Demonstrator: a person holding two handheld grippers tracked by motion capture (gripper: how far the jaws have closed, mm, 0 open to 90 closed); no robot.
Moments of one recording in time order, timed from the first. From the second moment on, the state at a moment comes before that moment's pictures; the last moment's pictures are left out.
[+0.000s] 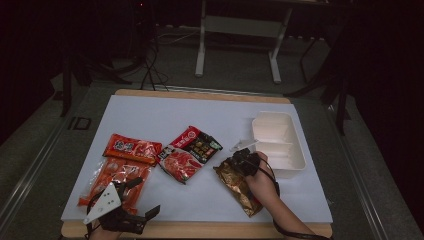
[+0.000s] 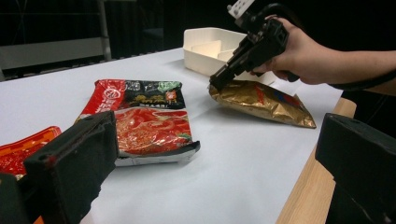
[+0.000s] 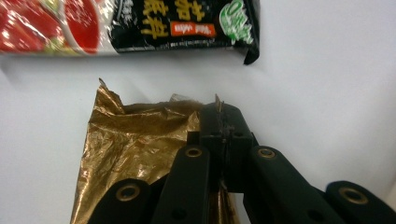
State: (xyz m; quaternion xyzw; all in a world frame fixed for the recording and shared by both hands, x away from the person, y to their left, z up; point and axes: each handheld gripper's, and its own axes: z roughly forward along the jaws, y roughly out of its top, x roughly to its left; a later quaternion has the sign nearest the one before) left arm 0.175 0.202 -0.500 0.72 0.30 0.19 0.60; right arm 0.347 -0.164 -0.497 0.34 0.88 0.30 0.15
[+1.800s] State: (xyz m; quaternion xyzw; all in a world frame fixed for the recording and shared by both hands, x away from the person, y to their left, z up) left arm 0.175 0.201 -0.502 0.72 0.30 0.19 0.59; right arm 0.325 -0.190 -0.344 0.29 0.79 0.51 0.19
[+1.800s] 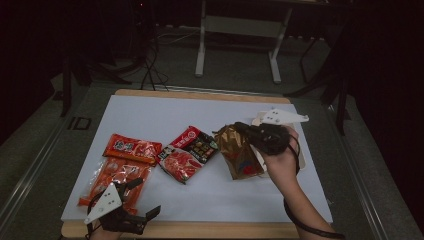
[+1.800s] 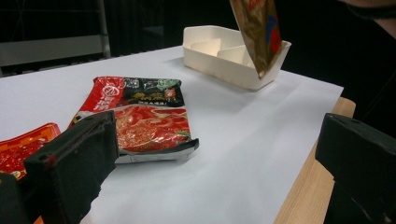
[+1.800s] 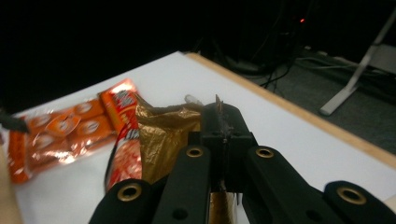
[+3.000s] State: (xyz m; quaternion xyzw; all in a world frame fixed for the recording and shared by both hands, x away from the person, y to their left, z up) left arm 0.169 0.202 -0.505 0.72 0.32 0.19 0.59; right arm 0.424 -0.292 -0.321 0.38 0.71 0.54 0.24
